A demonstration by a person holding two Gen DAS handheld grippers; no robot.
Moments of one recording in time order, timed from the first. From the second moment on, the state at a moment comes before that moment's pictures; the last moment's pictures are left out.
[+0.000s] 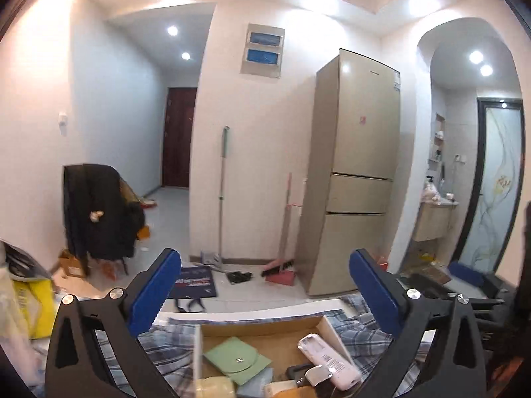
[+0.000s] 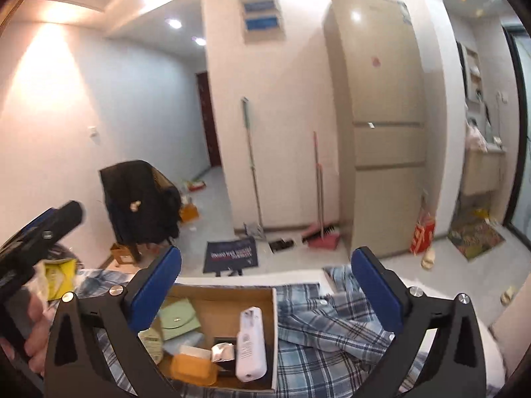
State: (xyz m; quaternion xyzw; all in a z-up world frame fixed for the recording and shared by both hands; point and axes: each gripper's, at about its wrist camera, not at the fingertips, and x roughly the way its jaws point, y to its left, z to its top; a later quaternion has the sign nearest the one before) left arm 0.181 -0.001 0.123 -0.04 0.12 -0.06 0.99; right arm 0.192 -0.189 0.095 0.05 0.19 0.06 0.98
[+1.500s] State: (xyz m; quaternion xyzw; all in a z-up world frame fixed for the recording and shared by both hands) left arm 0.034 0.015 0.000 0.01 0.05 -0.03 1.00; right arm 0.053 -0.175 0.003 -0.01 0.07 0.05 1.00
